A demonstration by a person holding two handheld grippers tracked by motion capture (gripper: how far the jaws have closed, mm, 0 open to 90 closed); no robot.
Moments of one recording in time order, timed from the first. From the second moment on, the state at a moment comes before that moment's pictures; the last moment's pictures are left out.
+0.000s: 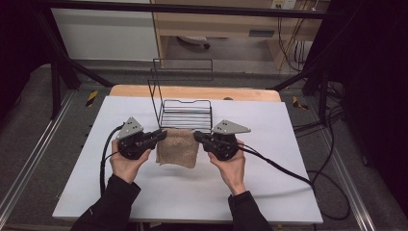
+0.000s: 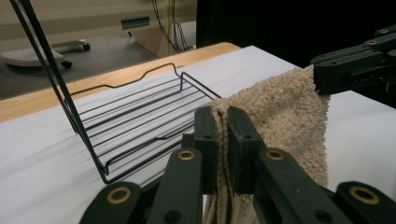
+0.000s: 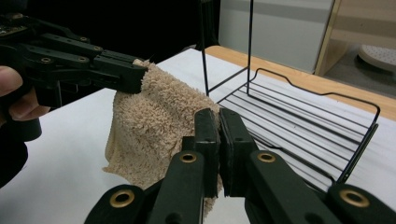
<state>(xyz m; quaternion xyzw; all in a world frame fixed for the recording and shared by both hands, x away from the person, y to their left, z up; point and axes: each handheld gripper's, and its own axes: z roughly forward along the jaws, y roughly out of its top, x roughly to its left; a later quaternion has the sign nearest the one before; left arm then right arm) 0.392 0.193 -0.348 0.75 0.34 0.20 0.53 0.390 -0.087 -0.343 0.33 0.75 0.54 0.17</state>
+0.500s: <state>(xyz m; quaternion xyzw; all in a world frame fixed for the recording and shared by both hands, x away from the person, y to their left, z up) 0.391 0.192 -0.325 0.73 0.34 0.21 0.56 0.387 -0.090 -0.318 0.31 0.74 0.56 0.19</state>
